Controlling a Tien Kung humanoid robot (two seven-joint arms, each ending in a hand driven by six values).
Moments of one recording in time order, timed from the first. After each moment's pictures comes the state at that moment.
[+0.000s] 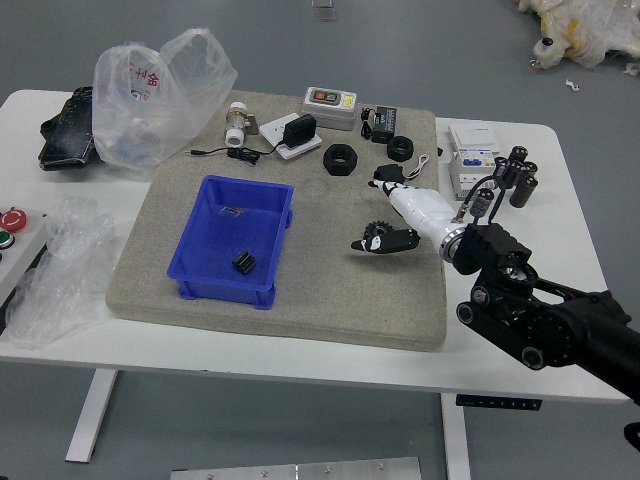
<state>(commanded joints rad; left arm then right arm) -0.18 0.19 -0.88 -0.32 0.92 0.06 0.27 0.67 -0.27 0.52 1.00 -1.80 -0.19 -0.18</state>
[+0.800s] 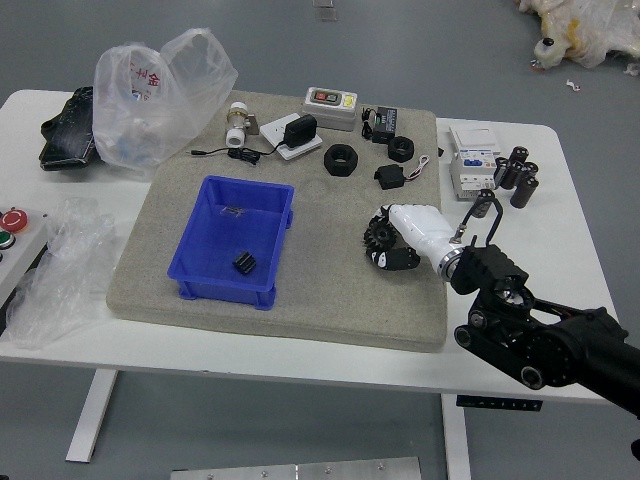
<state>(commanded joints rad) -0.18 0.19 -0.88 -0.32 0.92 0.06 0.27 0.65 -0.28 0.47 1.04 -1.82 -0.30 -0.19</state>
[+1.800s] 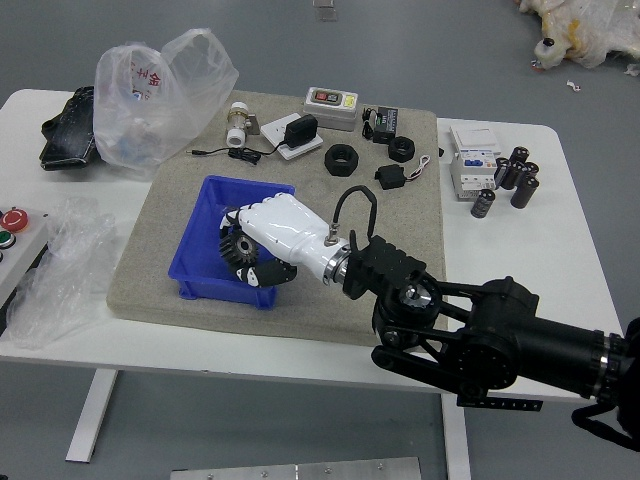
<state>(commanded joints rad) -0.18 0.20 -0.89 -0.32 0.94 0.06 0.28 0.82 -0.11 0.29 1.24 -1.94 -0.25 -0.21</state>
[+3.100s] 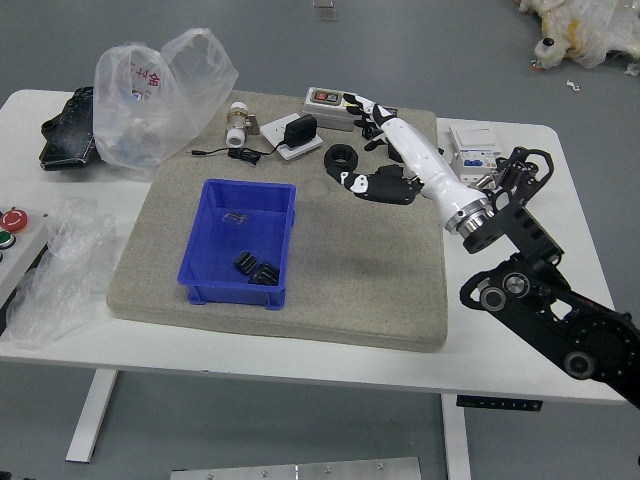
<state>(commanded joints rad) -0.19 0.19 -0.83 -0.31 0.88 0.06 0.24 0.46 -0.36 0.88 1.44 -1.47 -0.28 0.05</state>
